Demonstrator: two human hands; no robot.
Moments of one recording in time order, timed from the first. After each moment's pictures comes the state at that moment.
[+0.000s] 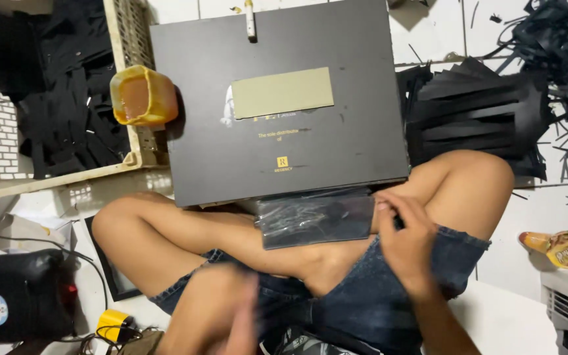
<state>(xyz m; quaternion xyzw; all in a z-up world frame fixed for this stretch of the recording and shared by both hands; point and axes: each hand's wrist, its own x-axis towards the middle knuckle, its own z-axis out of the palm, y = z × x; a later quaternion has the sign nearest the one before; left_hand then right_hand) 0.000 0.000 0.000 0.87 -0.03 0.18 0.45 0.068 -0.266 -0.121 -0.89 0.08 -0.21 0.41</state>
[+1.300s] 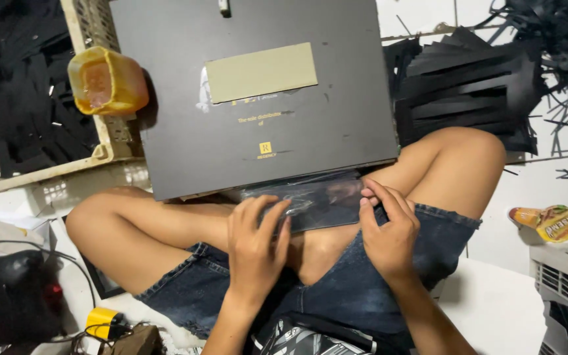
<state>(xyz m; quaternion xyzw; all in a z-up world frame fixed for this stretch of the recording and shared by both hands) 0.077 -0.045 -0.070 0.92 -0.12 0.08 0.36 0.055 -0.247 -0.100 -0.91 0.12 -0.12 0.38</state>
